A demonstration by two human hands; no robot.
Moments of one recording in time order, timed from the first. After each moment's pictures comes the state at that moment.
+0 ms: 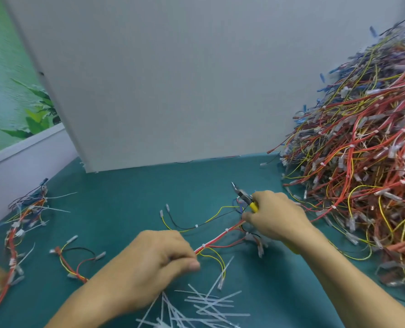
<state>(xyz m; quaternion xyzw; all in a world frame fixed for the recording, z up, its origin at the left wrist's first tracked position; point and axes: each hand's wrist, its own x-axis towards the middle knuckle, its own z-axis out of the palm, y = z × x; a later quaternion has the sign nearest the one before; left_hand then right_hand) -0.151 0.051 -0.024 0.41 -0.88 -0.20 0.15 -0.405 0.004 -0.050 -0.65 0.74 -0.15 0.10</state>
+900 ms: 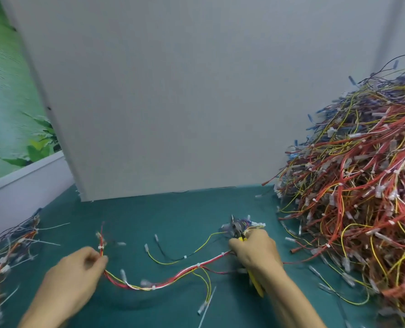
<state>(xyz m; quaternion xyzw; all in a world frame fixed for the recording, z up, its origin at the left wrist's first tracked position) -0.072 0.004 -0.045 0.76 -0.59 -0.09 0.27 -0.384 -0.023 -0.075 -0.47 0.79 -0.31 0.26</state>
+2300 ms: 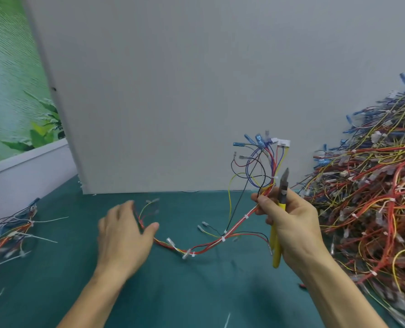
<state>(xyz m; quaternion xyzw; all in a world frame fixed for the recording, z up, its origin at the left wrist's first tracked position) -0.126 -0.075 -0.052 0.70 -0.62 -0.03 0.36 -0.392 -0.053 -0.032 -0.45 0.44 -0.70 0.34</state>
